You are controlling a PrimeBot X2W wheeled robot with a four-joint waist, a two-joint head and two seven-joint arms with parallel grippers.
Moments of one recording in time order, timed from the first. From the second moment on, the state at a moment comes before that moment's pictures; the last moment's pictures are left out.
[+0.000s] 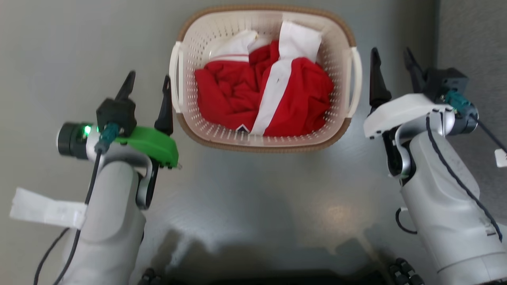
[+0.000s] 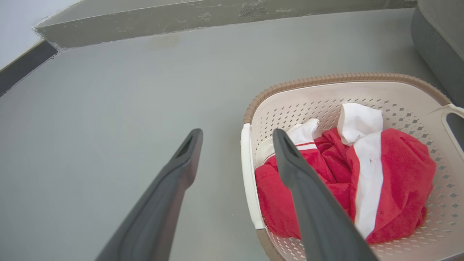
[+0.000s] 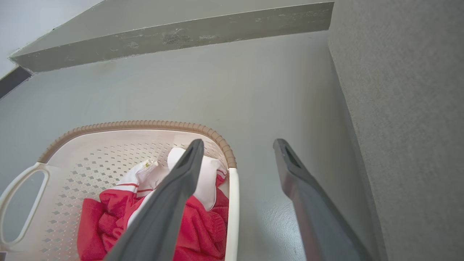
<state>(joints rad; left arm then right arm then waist) -0.56 0.03 -0.27 0.50 -0.18 0.00 -0.24 -0.56 -0.06 0.21 0.53 0.24 -0.10 -0.25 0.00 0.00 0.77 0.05</state>
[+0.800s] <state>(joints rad) -0.79 0.02 -0.36 0.68 -0.25 -0.03 -0.24 -0.73 -0.07 0.21 0.66 0.24 -0.10 -0.25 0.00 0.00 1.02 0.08</state>
